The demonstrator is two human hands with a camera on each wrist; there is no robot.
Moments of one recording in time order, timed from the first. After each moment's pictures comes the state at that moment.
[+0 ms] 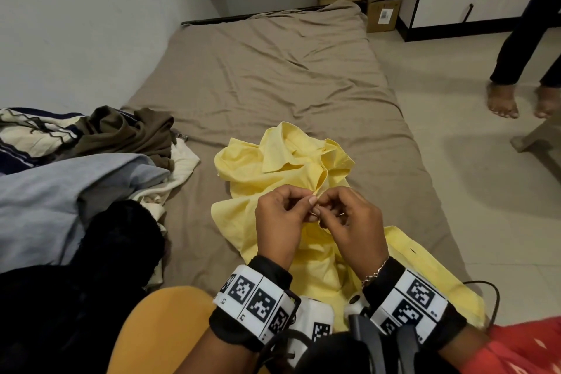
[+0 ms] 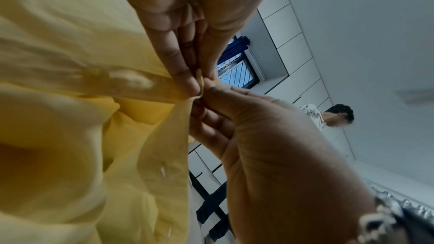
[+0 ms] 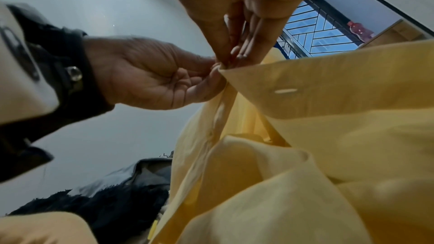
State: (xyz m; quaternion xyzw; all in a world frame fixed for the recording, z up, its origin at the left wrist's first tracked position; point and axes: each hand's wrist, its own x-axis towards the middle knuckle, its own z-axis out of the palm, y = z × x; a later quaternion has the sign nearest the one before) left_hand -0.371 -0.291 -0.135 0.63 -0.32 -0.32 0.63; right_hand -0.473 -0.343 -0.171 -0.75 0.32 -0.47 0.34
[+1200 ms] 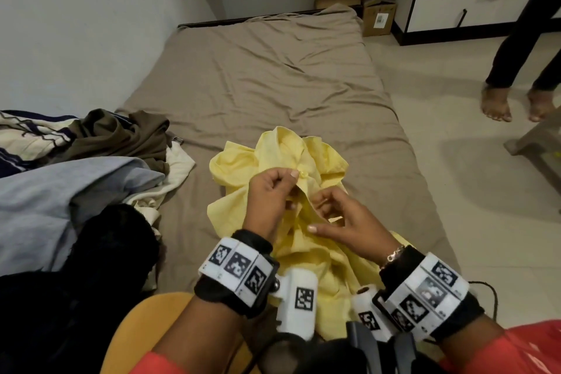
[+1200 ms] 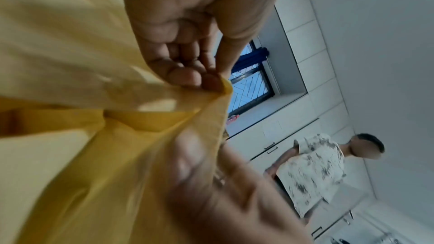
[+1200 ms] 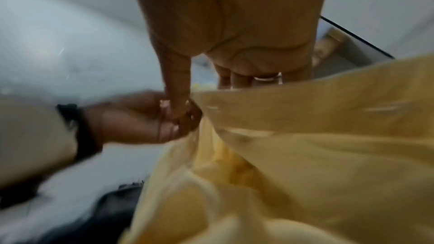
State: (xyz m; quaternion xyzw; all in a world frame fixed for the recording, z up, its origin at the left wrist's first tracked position) left_hand -0.347 -0.316 -0.126 0.63 -0.33 -0.36 0.60; right_hand -0.487 -0.369 -0.164 -0.75 0.32 -0.21 0.54
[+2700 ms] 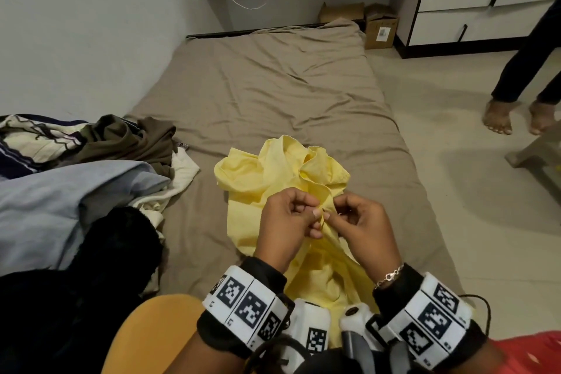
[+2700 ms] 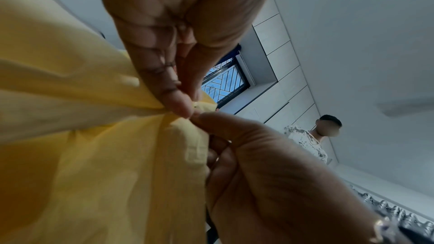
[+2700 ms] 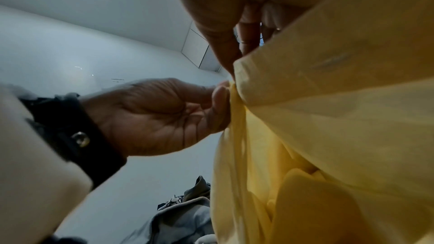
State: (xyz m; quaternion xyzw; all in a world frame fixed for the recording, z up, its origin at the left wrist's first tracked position) left_hand -0.376 -0.292 -0.112 0.64 -0.34 -0.40 0.56; right_hand -0.485 -0.349 -0.146 -0.66 0.39 -0.40 0.50
